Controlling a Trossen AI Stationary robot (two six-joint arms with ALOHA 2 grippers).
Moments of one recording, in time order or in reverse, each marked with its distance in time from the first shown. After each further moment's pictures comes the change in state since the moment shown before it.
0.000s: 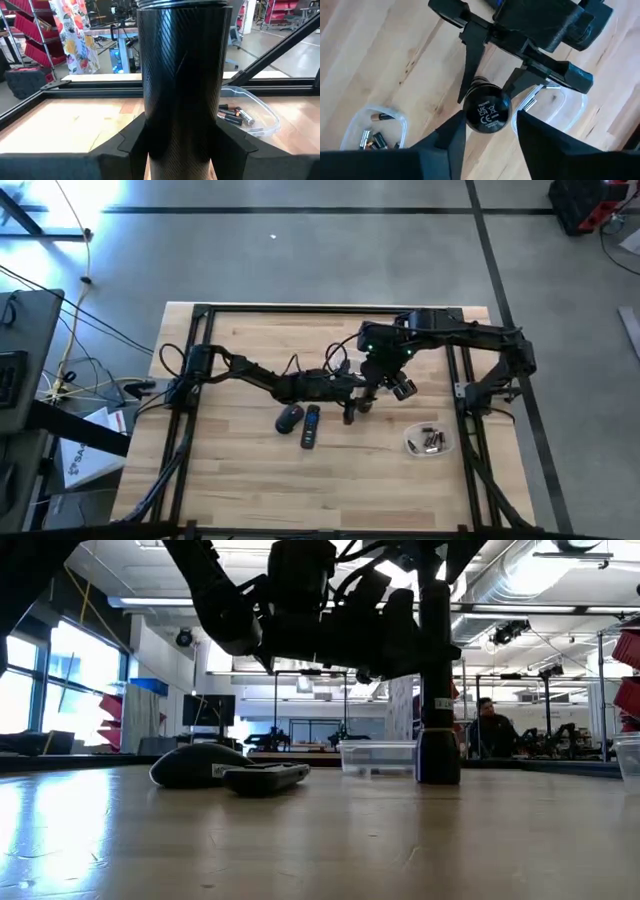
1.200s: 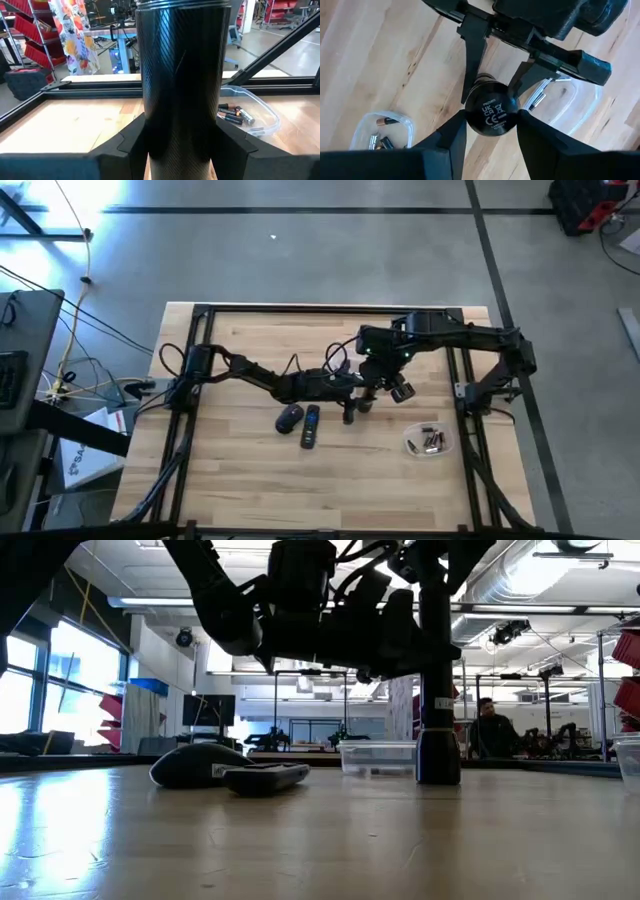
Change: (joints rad) left arm 0.000 0.000 0.000 -0.001 0.000 0.012; right arm 0.000 0.002 -0.054 0.016 -0.001 0.071
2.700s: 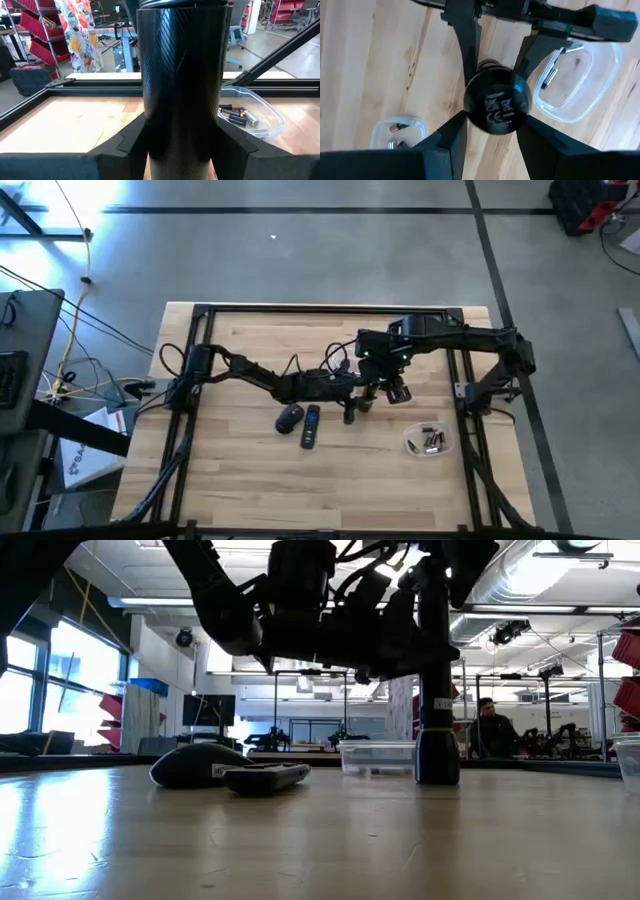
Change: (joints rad) left arm 0.011 0.000 0.000 -0.001 -0.028 -0.019; right arm 0.002 0.002 -0.048 -0.018 0.016 0.191
